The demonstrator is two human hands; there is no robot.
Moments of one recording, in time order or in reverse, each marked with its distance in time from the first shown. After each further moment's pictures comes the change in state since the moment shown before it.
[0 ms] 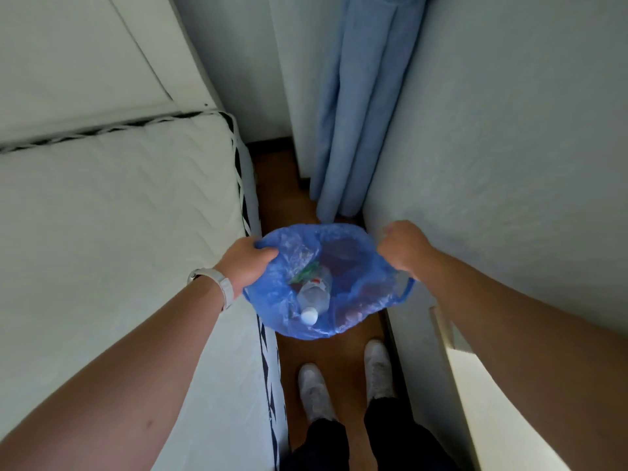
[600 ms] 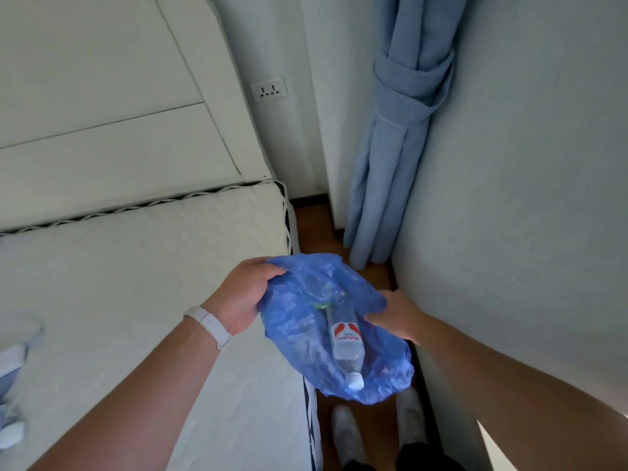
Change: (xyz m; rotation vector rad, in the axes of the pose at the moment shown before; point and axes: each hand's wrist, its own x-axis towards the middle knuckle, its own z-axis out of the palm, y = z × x) left_hand -0.136 0.080 -0.112 -0.498 -0.056 0.071; right_hand -0.076 -0.033 0.007 0.123 -0.206 -0.181
